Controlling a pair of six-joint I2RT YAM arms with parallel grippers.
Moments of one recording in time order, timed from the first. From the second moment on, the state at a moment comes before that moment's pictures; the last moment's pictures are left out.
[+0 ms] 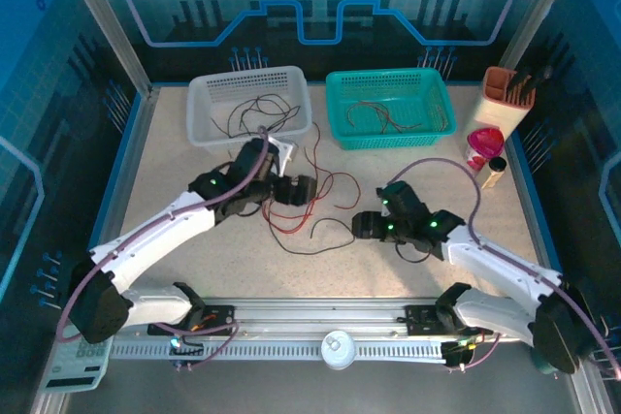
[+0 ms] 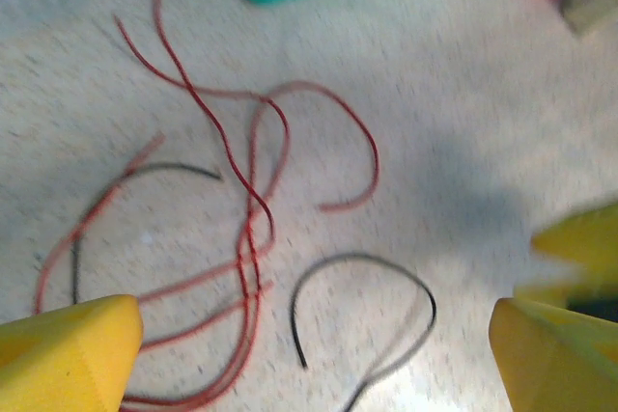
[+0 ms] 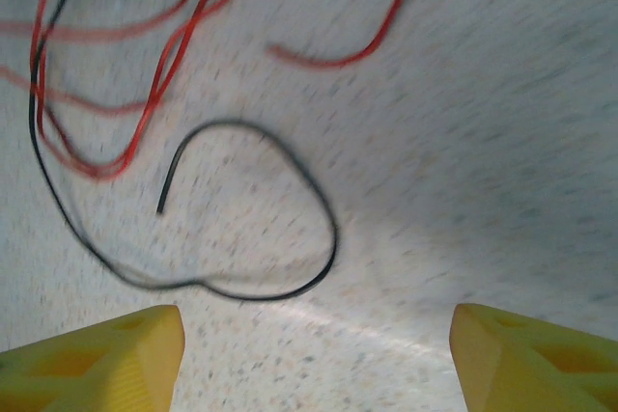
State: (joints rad) left arm -0.68 1.26 1.01 -0.52 0.05 -0.38; right arm 0.60 1.02 0.61 -0.51 -0.08 0.67
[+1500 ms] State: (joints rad) left arm -1.08 1.98 1.35 -0.71 -0.09 -0.26; right arm 0.18 0.88 0.67 -0.58 -0.32 0.56
